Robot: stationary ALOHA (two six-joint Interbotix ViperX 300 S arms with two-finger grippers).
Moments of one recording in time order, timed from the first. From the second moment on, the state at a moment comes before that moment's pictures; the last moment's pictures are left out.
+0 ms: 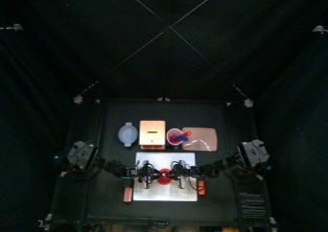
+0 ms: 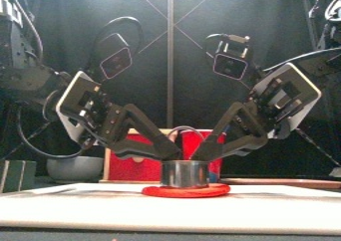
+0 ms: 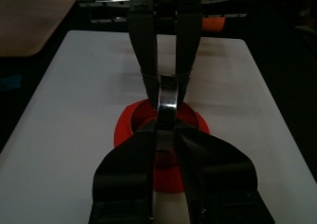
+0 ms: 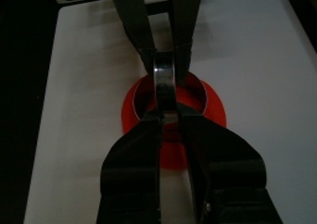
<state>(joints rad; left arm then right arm) -0.32 0.39 0.82 -0.42 -0.83 0.09 0.24 0.22 0.88 0.34 -0.50 -0.02</state>
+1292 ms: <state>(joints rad) -0.36 0.25 0.79 -0.47 -0.85 0.25 0.25 0.21 0.83 0.34 -0.44 -0.05</state>
